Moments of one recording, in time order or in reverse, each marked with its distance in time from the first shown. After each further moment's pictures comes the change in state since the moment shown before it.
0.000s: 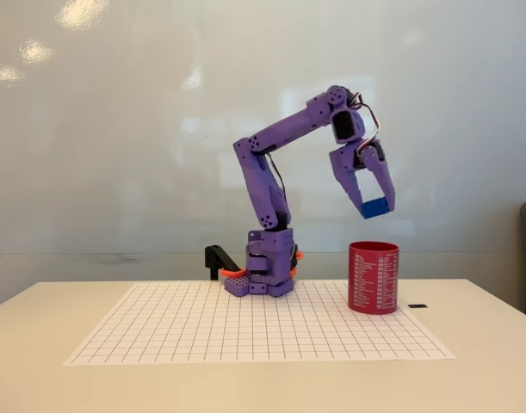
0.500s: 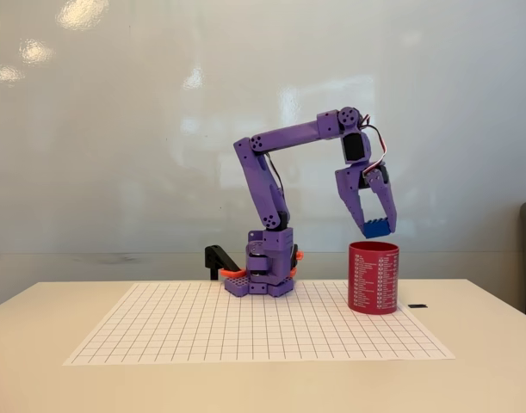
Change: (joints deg) arm -2.4 0.0 12.4 -7.7 5.6
